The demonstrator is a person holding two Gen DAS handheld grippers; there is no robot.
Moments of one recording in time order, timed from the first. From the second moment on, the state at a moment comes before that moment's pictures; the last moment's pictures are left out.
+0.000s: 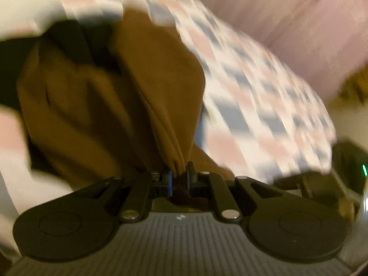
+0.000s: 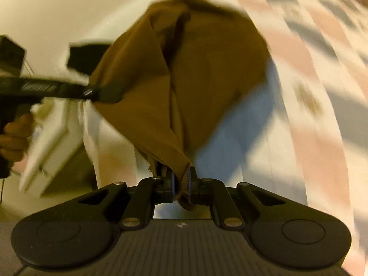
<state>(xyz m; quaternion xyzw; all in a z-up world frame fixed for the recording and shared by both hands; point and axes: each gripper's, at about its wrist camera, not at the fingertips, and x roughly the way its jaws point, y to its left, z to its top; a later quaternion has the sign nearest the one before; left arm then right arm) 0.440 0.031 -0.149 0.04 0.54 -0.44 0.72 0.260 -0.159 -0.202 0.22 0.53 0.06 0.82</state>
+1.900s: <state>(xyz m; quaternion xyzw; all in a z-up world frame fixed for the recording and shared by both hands) 0.397 -0.004 -0.156 0.21 0.45 -0.46 0.74 0.193 -0.306 -0.185 0.26 0.49 -0.31 0.77</state>
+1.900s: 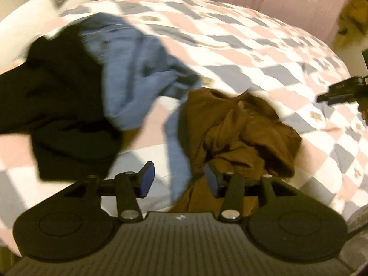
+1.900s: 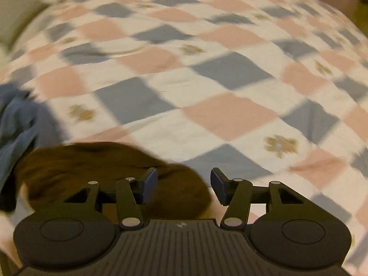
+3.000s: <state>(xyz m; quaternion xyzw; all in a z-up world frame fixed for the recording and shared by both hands) 0.321 -0.176 -0.219 0.40 0.37 -0.56 0.62 -0.076 -0.324 -0.261 0.53 0.39 -0.60 0.46</state>
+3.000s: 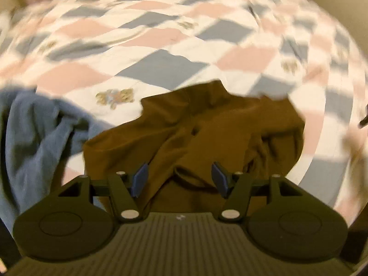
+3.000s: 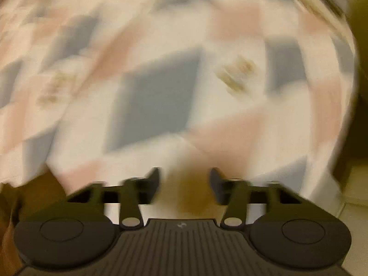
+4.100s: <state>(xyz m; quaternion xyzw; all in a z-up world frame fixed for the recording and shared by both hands) 0.185 -0.214 -0.292 0.59 0.17 -0.63 0.47 -0.007 -0.327 -0.204 0.45 0.27 -0.34 0.78</state>
